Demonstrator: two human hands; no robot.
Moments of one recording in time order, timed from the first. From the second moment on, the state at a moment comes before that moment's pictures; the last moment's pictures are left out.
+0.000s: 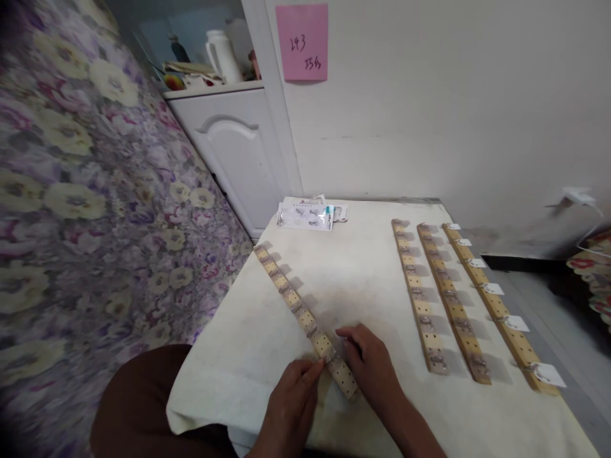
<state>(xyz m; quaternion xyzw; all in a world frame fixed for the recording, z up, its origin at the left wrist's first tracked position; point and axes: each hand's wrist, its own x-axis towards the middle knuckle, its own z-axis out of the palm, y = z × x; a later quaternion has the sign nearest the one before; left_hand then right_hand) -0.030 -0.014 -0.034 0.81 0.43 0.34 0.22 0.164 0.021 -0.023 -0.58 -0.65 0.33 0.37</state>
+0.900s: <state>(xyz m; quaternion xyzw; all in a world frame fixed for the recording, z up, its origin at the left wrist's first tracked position) -0.026 -0.015 -0.023 0.81 0.45 0.32 0.20 0.164 0.020 -0.024 -0.58 -0.65 0.33 0.36</state>
